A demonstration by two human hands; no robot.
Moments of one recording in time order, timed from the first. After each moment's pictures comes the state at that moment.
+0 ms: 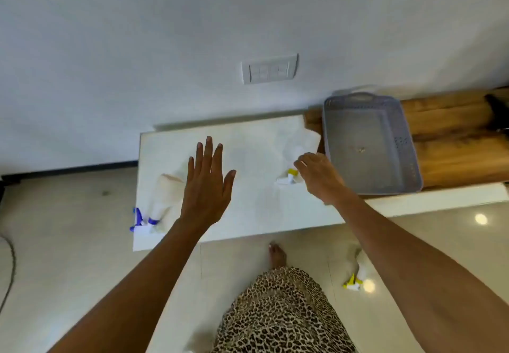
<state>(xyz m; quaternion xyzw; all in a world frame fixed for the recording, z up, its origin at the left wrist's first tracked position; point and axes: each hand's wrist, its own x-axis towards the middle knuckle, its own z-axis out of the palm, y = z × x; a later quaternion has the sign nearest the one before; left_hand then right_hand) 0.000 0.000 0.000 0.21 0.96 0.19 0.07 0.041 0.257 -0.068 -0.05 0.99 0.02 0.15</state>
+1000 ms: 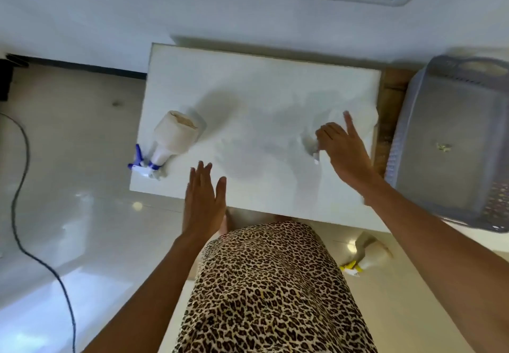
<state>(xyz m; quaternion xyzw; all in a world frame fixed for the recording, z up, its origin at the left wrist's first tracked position) 0.030 -0.038 -0.113 -0.15 0.91 0.30 0.23 -0.033 0.245 -0.170 -0.17 0.98 -0.04 0.04</state>
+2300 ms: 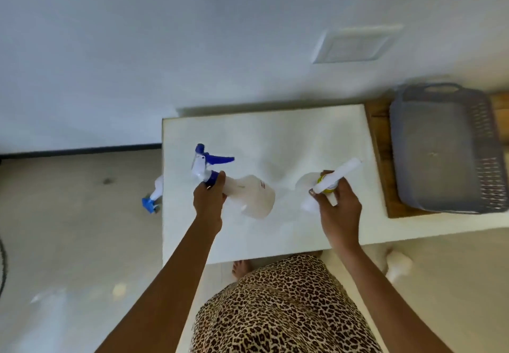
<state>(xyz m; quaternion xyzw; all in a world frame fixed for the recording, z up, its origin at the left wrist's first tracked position) -0.110 -0.108 -0.129 -0.37 0.64 0.62 0.24 -0.003 0.077 -0.090 0.36 0.76 -0.53 -0.12</state>
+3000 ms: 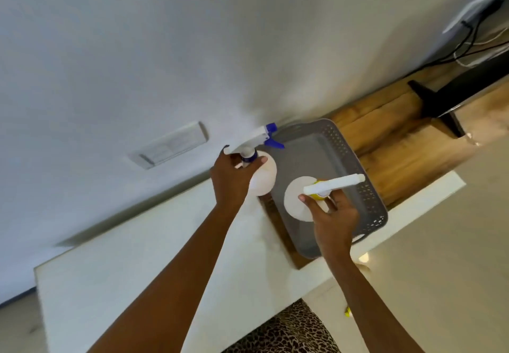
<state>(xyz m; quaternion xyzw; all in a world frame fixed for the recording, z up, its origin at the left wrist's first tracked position) -0.149 0.288 -0.036 0.10 0.82 0.53 0.20 0.013 0.354 -0.057 0.52 0.60 -0.53 -0.30</state>
